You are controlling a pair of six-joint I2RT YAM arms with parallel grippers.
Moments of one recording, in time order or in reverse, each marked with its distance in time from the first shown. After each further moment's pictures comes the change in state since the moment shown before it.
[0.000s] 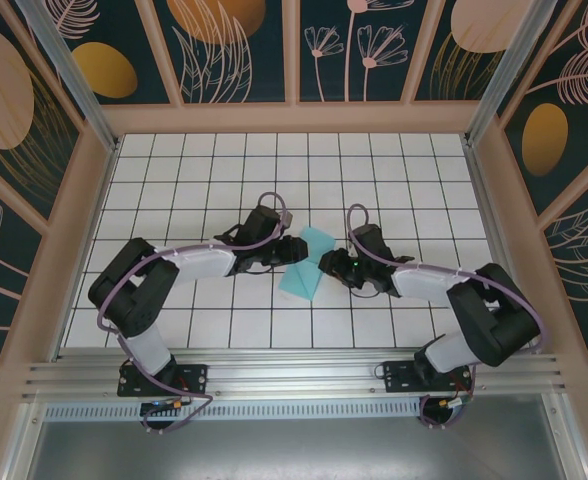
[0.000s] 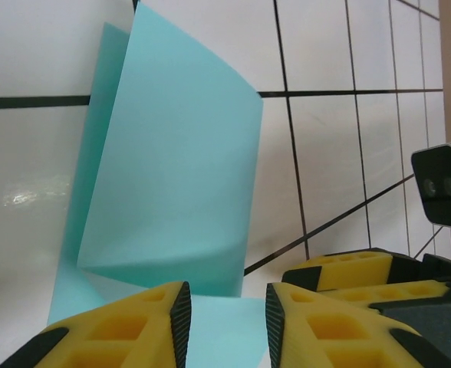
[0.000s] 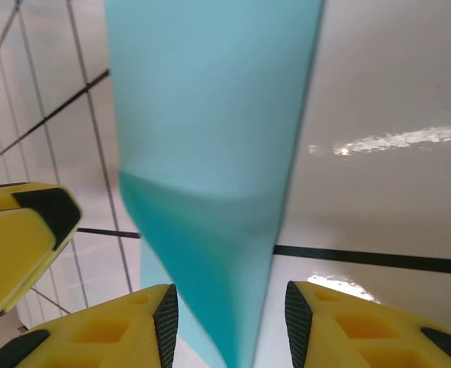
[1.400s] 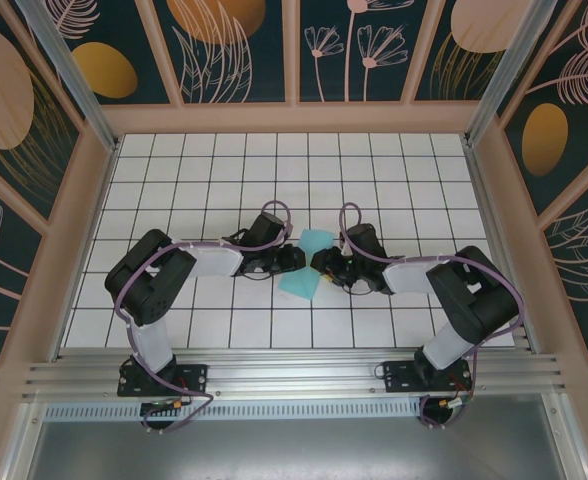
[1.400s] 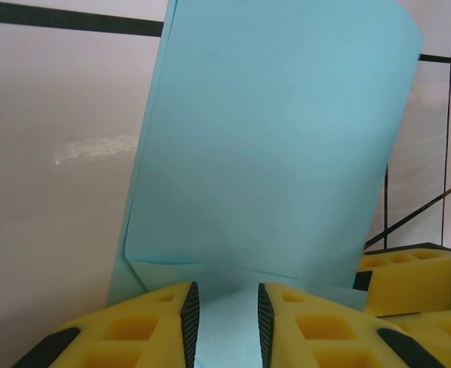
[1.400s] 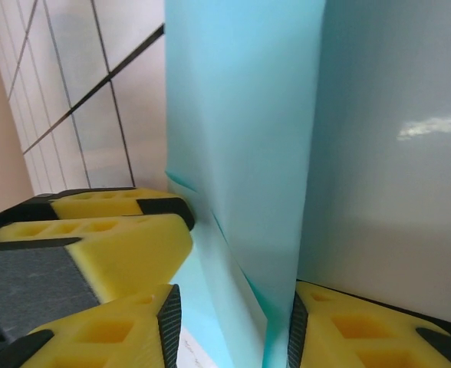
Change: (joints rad) left arm 0.000 0.102 0.006 -0.015 -0.001 0.000; right arm -0.002 0.132 0.002 0.215 -0.115 0.063
